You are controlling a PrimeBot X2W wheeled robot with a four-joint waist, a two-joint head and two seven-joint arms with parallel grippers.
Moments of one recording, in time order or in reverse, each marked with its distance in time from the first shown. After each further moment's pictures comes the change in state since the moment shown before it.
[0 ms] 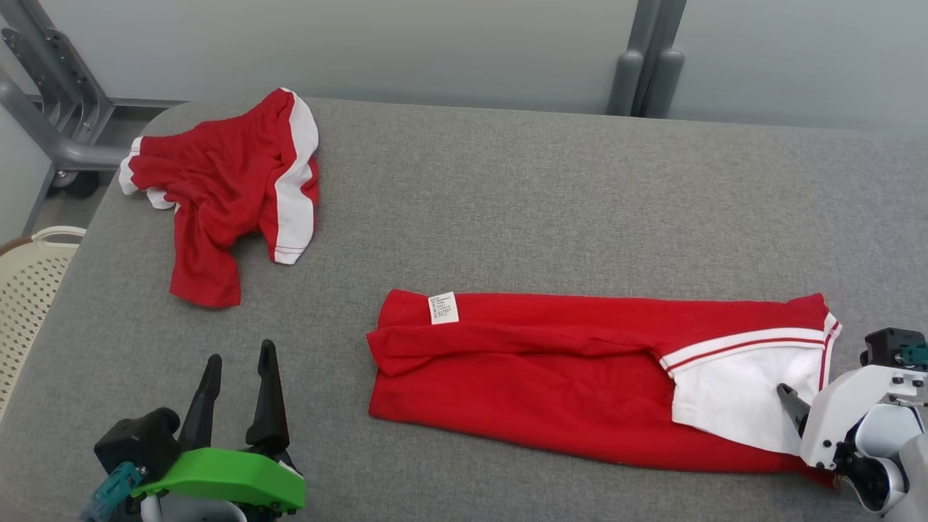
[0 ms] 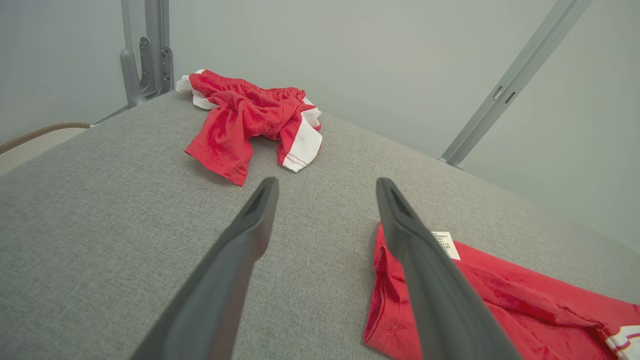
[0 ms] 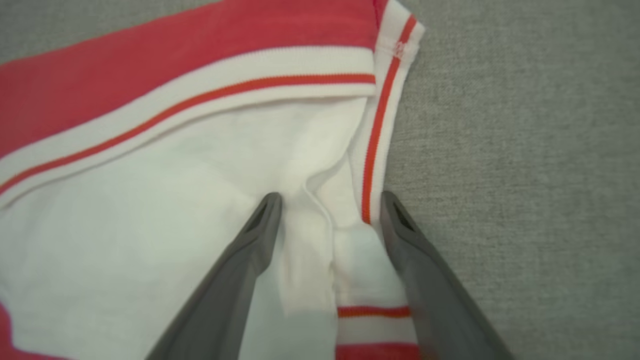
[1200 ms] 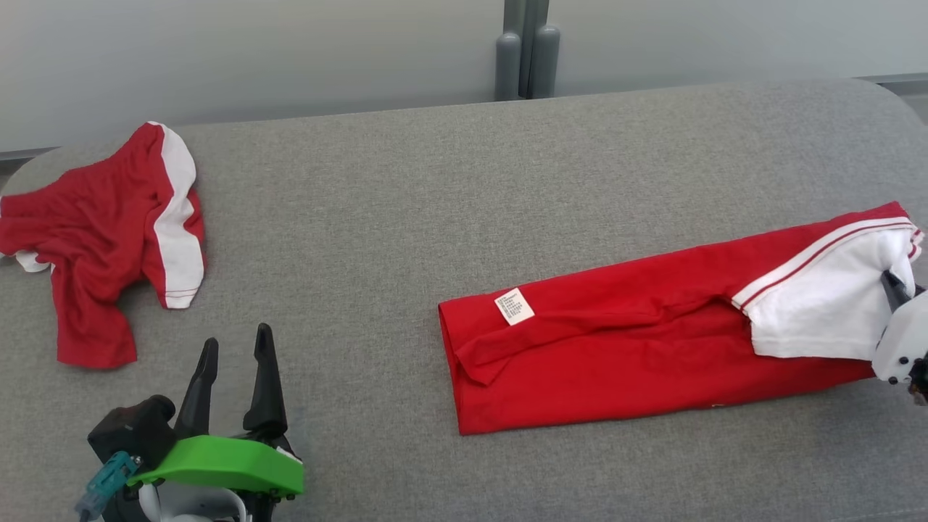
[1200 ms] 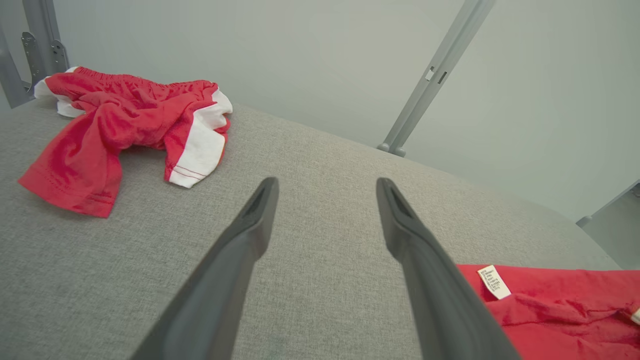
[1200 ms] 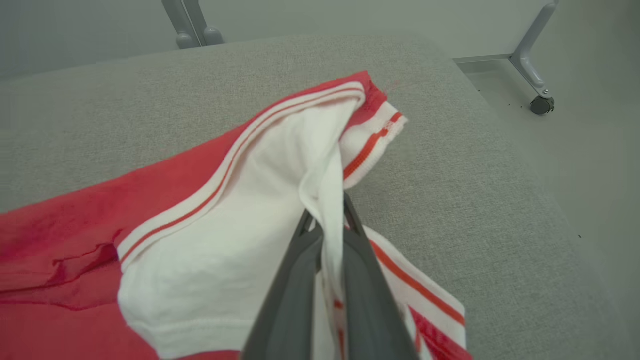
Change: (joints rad) left arm -0.027 -0.004 0.004 -0.006 -0.008 0.003 -0.016; right arm -0.093 -0.117 -0.095 -0.116 -0.084 0.001 -0.109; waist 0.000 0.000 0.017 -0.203
